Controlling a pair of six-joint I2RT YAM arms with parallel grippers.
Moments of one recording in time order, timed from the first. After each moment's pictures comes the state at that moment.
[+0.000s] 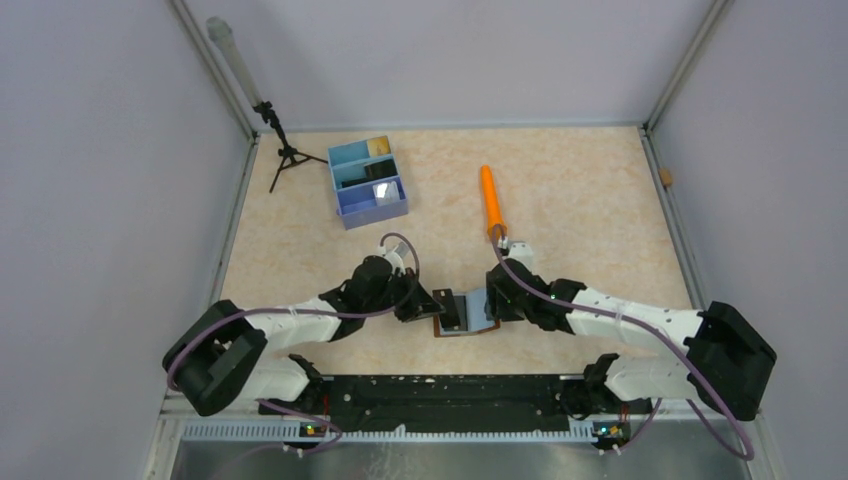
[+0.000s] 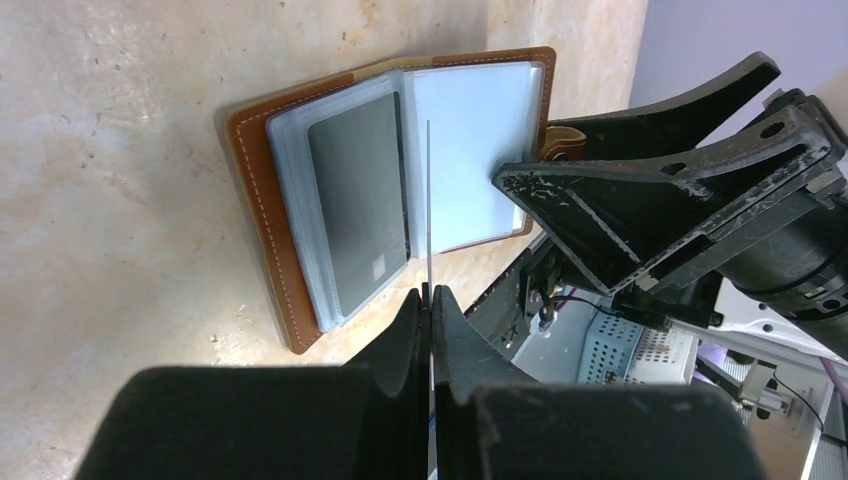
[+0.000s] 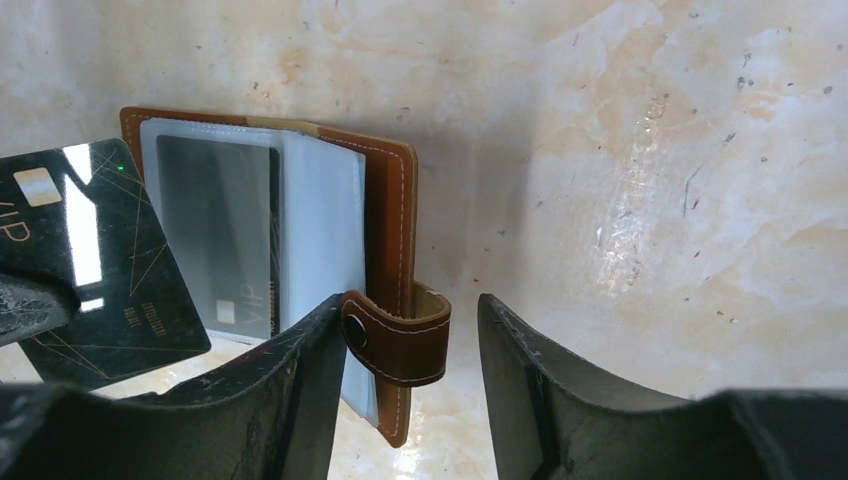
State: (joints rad) left arm -0.74 1.28 0.38 0.35 0.37 -1.10; right arm 0.93 1.19 0.60 -0.37 0.29 0.75
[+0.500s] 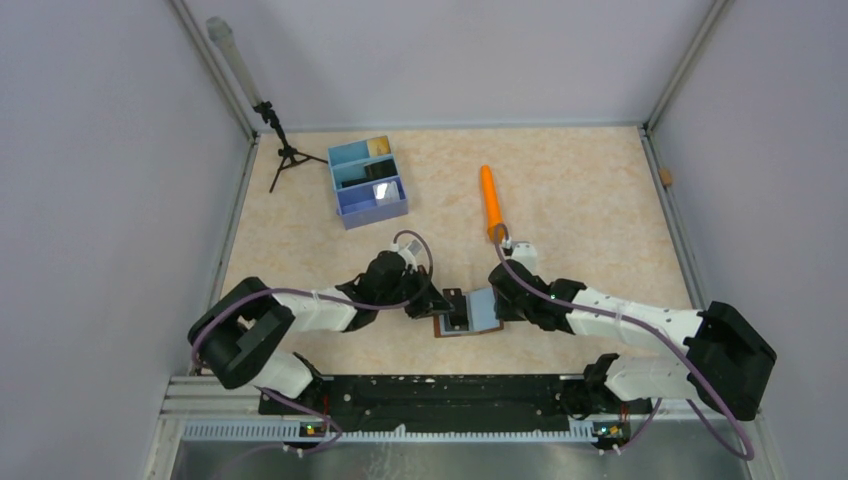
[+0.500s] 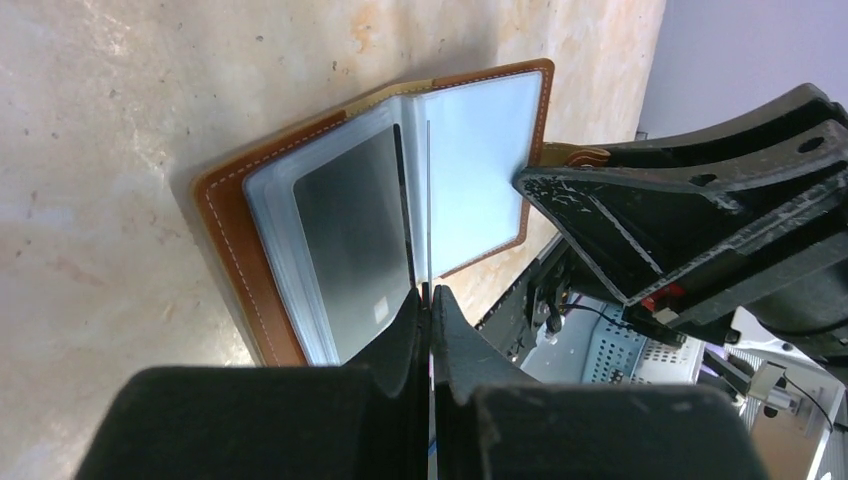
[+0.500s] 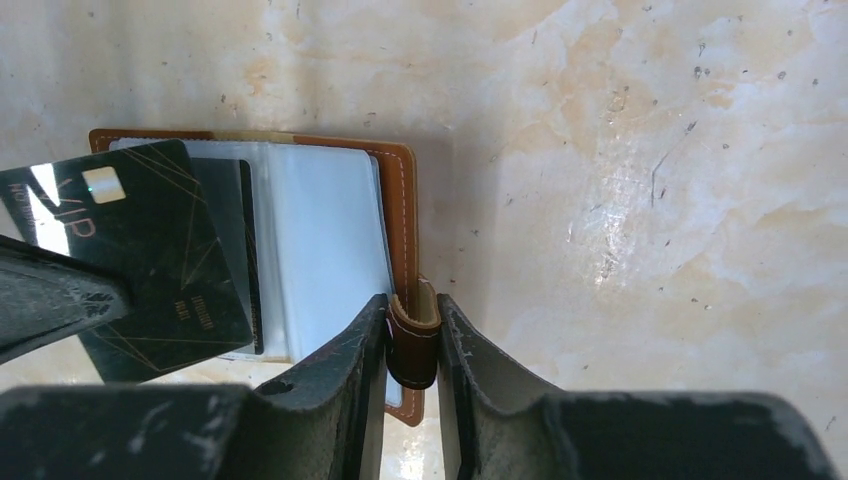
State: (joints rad) left arm -0.76 1.44 0.45 0.40 0.38 -1.09; right arm 0.93 1.19 0.60 -0.40 0.33 0.78
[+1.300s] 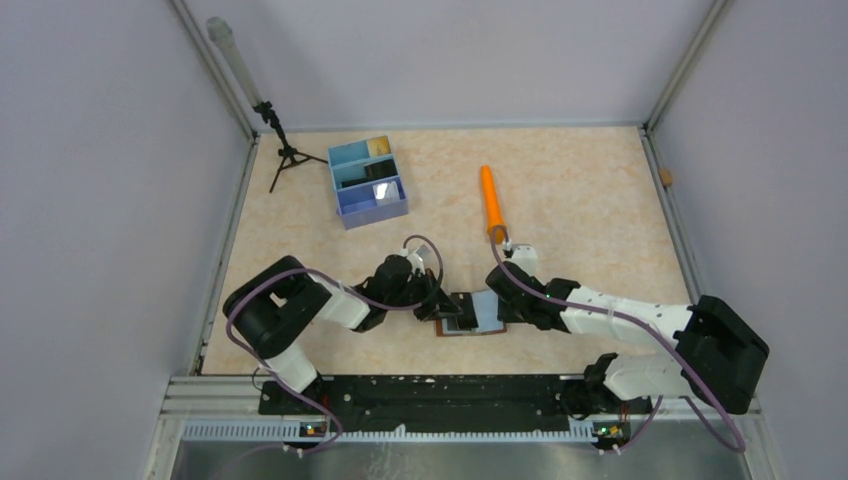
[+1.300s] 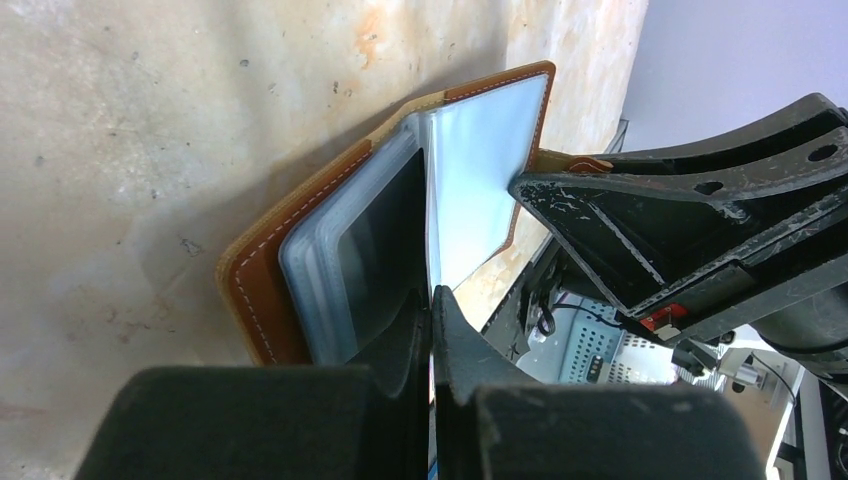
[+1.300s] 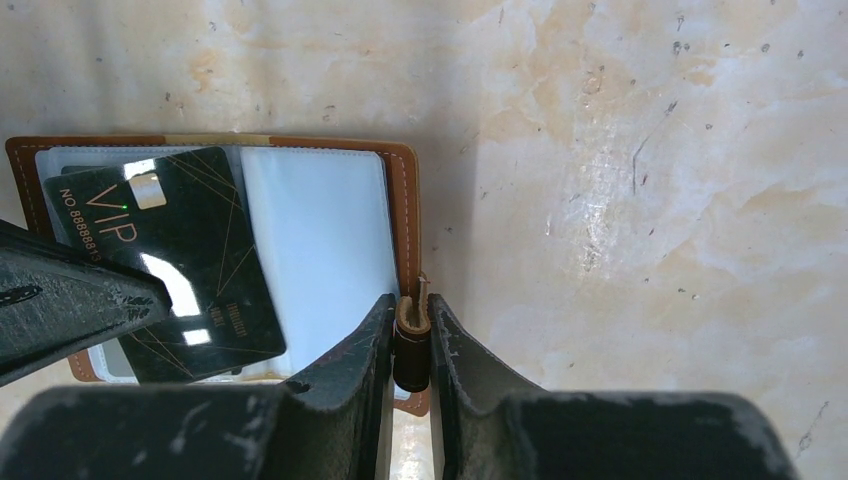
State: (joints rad) left arm -0.77 1.67 0.45 0.68 0.45 -1.15; right arm 0.93 1.24 0.60 -0.42 0.36 0.82
